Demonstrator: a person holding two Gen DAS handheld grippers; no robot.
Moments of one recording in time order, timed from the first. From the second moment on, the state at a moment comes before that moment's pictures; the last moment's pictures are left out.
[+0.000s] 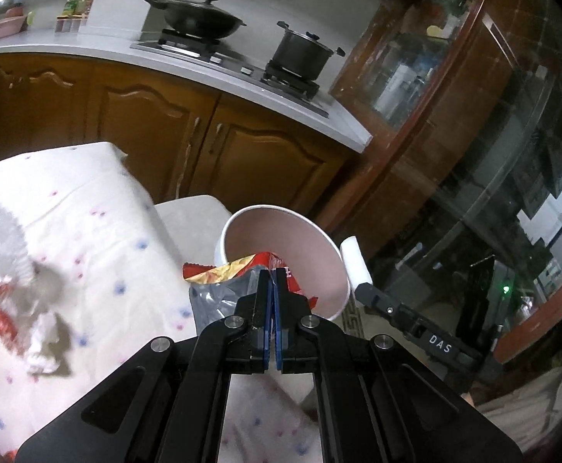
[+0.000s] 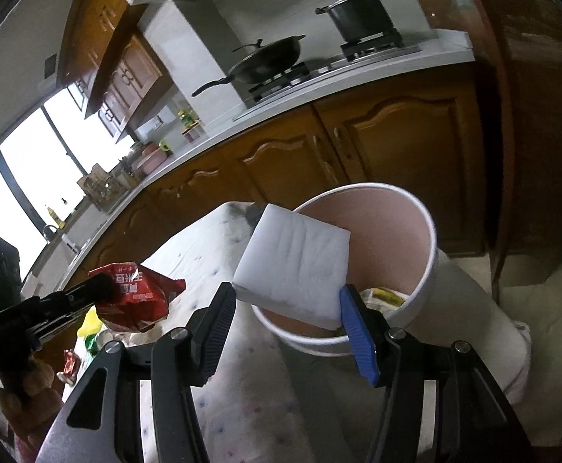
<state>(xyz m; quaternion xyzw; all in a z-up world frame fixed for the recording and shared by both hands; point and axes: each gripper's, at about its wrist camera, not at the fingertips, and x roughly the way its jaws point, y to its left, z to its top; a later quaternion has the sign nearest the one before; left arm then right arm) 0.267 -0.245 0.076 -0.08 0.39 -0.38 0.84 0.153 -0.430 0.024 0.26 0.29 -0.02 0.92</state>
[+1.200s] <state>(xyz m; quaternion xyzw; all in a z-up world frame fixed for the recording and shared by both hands) 0.337 -0.344 0.011 -0.05 0.49 -0.37 0.79 0.194 -0.486 -0.004 0.28 0.34 -0.05 0.90</state>
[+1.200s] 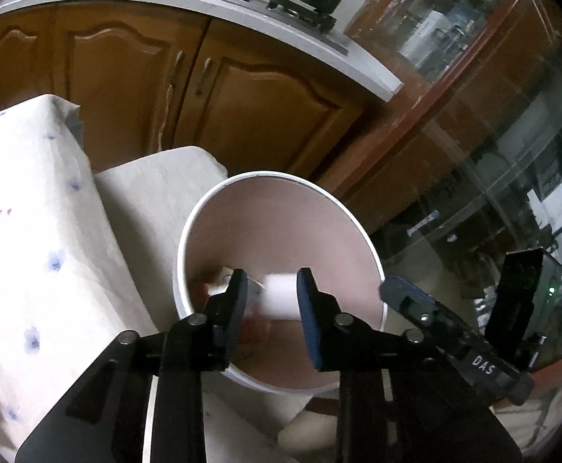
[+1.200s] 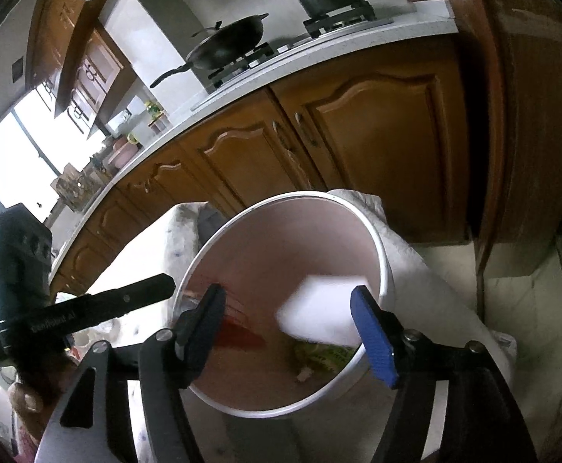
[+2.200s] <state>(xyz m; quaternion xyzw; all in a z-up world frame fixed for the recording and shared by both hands) 0.273 -0.189 0.034 -0.12 0.44 -0.30 0.84 0.164 -0.420 0.022 0.29 0.30 0.00 0.91</state>
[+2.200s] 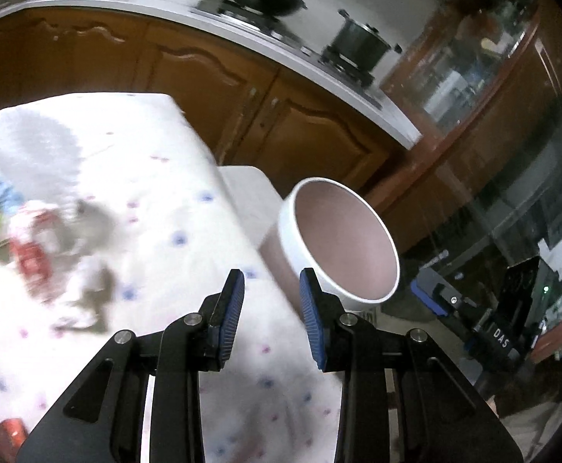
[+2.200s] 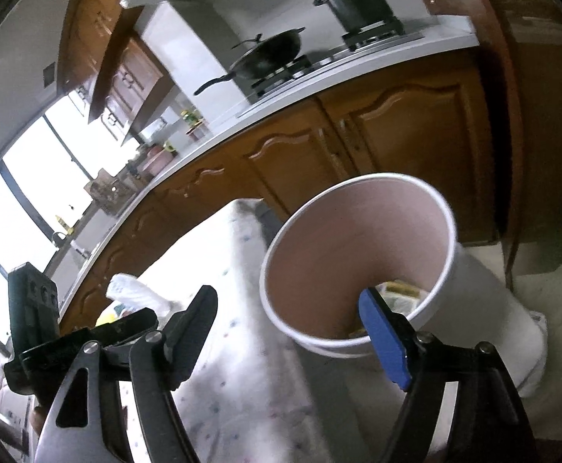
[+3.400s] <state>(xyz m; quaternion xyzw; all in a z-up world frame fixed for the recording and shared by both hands) 0.258 0.004 0.034 -0.15 0.39 -0.15 0.90 0.216 -0.245 0.031 0.21 0.33 0.14 0.91</state>
